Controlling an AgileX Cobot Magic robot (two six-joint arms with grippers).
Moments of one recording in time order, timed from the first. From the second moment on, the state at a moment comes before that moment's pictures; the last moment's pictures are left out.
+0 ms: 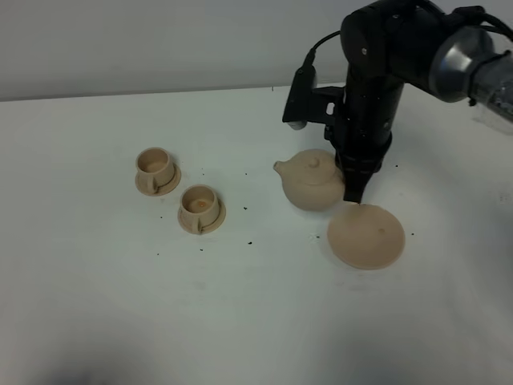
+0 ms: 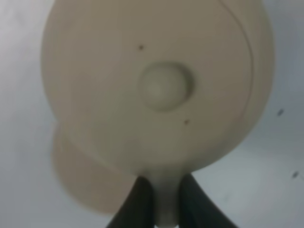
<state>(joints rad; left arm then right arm) -0.09 0.06 -0.51 -0.31 1.05 0.23 0.61 2.15 -1.85 -0.02 1.22 -0.85</state>
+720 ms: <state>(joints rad) -0.09 0.06 -0.51 -0.31 1.05 0.23 0.61 2.42 -2.34 0.09 1.23 -0.88</state>
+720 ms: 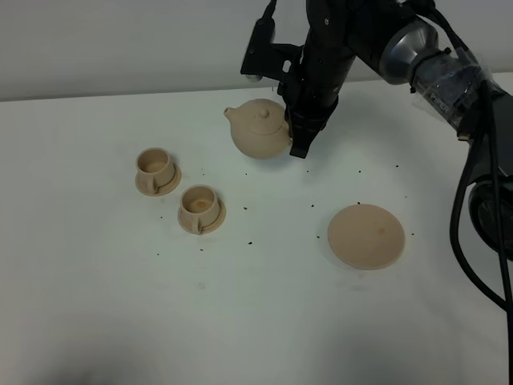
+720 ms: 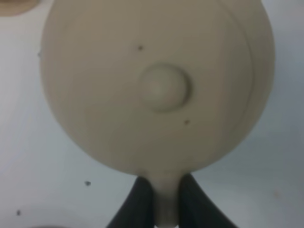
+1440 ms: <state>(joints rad) -0.09 0.06 -0.51 -0.32 1.05 0.23 0.72 2.44 -2.35 0.02 0.90 -1.02</state>
